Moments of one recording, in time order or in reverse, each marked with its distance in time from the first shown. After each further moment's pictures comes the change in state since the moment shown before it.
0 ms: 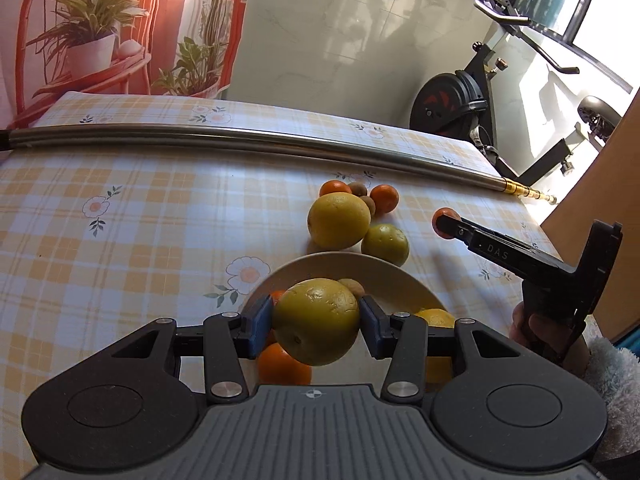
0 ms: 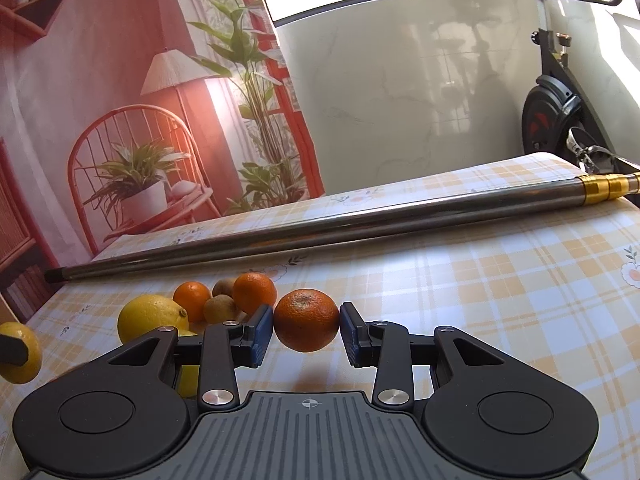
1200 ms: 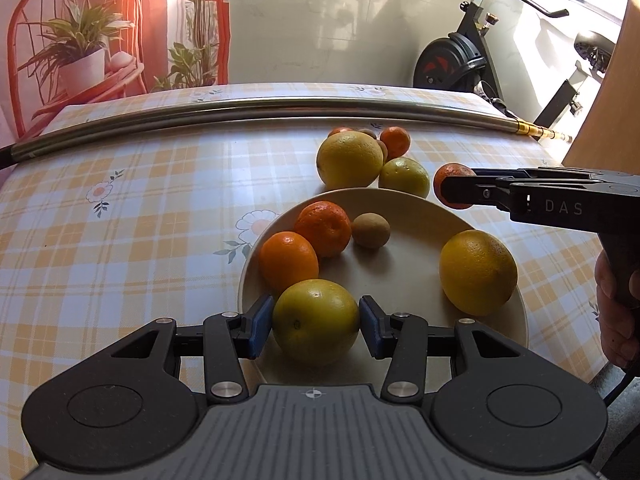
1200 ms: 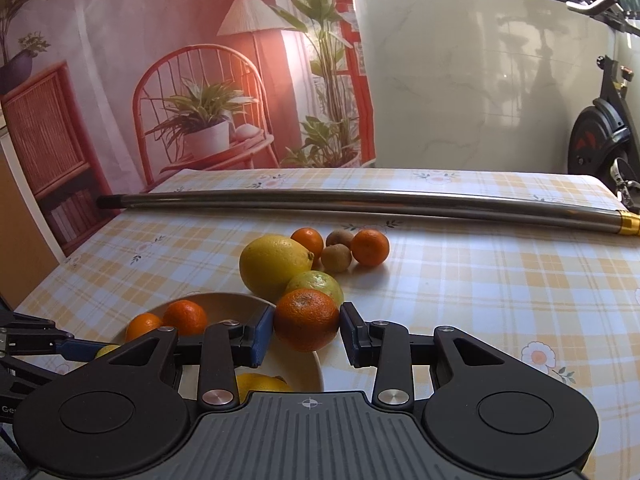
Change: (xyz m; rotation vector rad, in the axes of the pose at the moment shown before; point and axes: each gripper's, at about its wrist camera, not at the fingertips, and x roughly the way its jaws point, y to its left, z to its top) left arm 0.022 0.003 -0.034 0.143 0.012 0.090; right arm -0.049 0.091 0.001 -0.171 0.161 0.077
